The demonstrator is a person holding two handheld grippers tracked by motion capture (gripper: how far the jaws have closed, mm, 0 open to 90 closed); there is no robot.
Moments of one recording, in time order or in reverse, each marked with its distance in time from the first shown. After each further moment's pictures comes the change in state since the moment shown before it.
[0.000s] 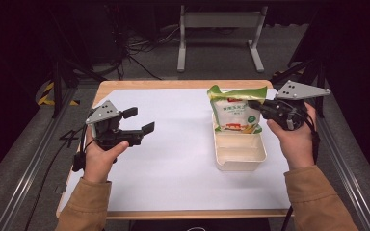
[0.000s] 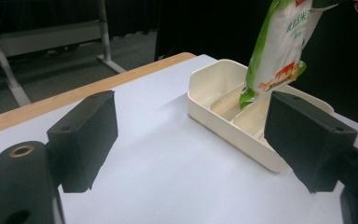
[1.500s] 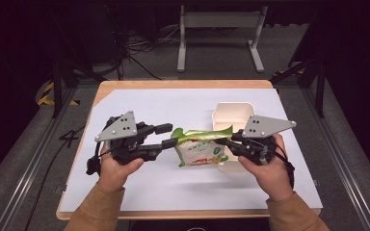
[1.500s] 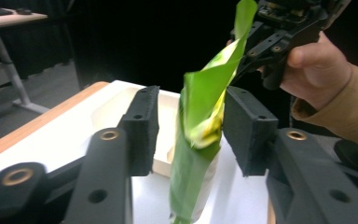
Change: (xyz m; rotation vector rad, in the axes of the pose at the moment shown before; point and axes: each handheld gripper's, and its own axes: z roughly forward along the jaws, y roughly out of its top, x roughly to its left) left arm -0.063 0.019 -0.002 -0.069 -0.307 0.181; right arm 0.097 -0.002 0.007 -0.023 0.285 -0.085
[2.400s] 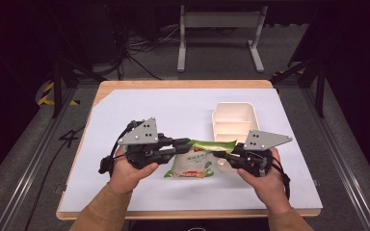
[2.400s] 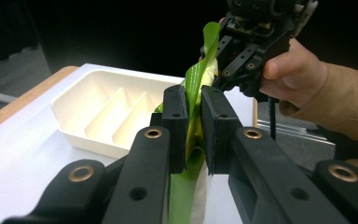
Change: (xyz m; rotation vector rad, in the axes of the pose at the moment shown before) left arm -0.018 0.002 0.032 0.119 -0.109 0.060; right arm 0.007 -0.049 0.012 -0.042 0.058 0.094
